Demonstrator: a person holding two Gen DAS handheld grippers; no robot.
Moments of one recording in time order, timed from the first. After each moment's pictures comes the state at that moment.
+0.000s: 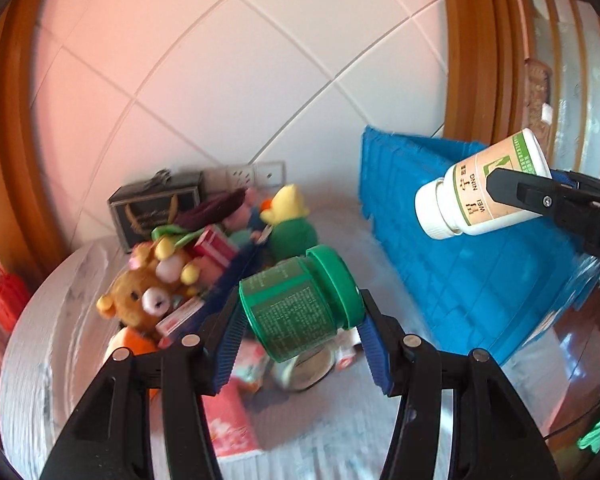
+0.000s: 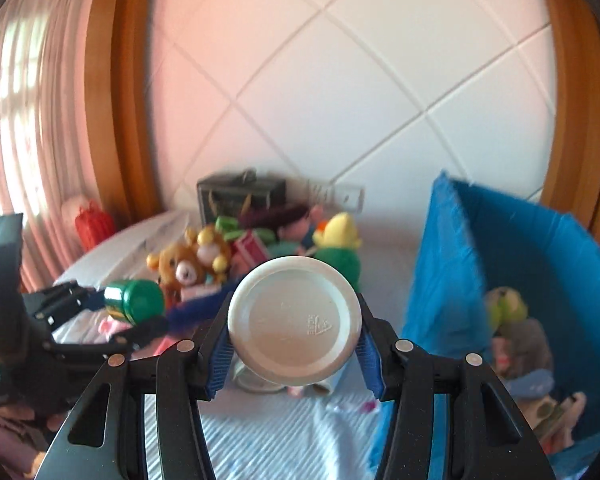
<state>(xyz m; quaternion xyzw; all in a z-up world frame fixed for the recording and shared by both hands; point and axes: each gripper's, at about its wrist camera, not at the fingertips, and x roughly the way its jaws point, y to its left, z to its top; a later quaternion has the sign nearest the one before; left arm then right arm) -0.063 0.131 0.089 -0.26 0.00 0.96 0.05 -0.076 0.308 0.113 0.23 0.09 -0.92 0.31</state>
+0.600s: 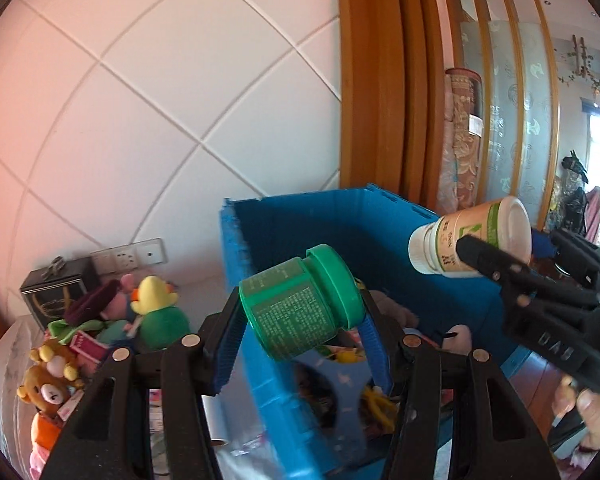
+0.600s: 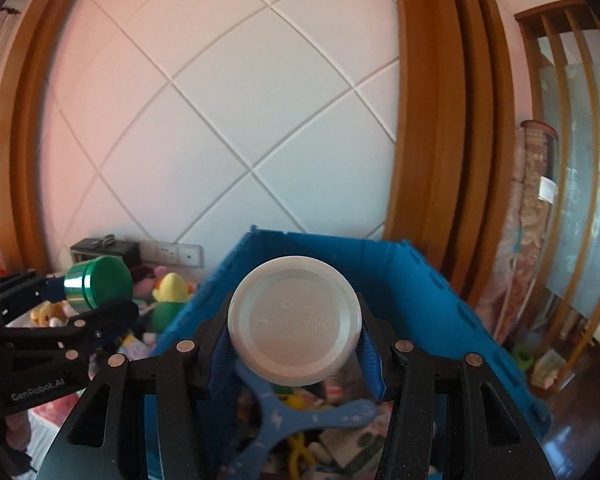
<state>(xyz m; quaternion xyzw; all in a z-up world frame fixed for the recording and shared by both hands) -0.125 0.353 0.172 -0.21 0.03 0.96 0.16 -0.102 0.500 0.171 0.15 0.07 -0.98 0.10</state>
